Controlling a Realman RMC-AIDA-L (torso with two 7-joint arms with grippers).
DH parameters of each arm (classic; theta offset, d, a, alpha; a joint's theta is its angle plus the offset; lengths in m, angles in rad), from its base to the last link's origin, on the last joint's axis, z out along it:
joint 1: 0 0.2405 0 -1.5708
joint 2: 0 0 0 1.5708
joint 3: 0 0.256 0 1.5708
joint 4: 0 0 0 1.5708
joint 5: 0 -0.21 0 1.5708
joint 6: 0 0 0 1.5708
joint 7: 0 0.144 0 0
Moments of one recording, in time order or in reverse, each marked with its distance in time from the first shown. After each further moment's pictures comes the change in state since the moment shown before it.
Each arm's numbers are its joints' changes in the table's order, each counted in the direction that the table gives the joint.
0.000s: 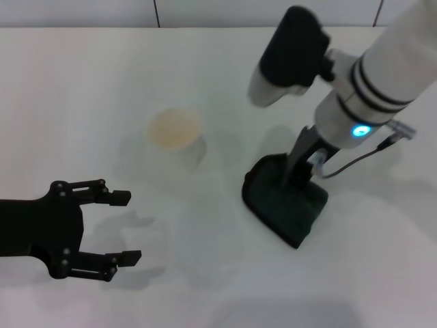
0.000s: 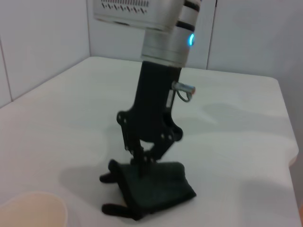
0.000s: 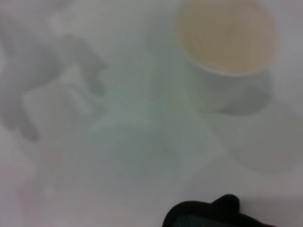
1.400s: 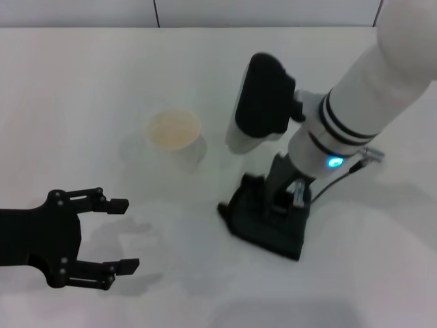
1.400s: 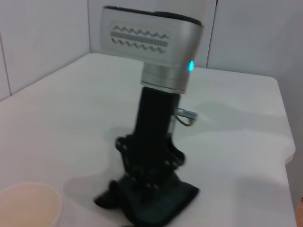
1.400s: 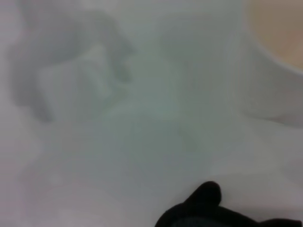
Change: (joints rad) left arm 0.026 -0.002 0.006 -0.001 0.003 0.001 0.004; right arm 0.038 0.000 -0.167 -0.133 -0.123 0.158 -0.117
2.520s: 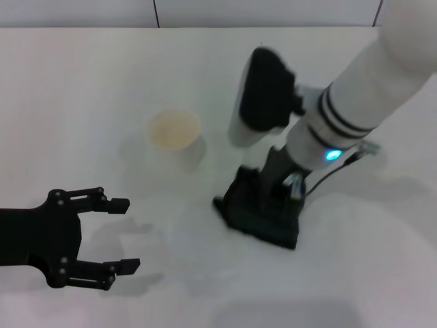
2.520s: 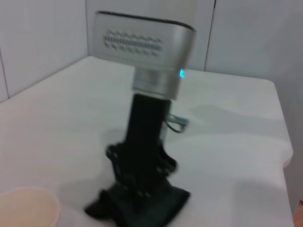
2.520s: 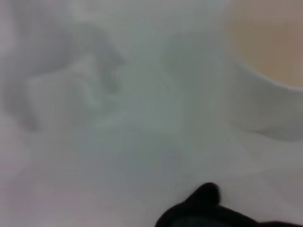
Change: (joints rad) left arm -0.003 0.000 -0.003 0.001 0.005 0.009 -0.003; right arm 0.024 0.001 0.033 -0.087 -0.038 0.061 -0.109
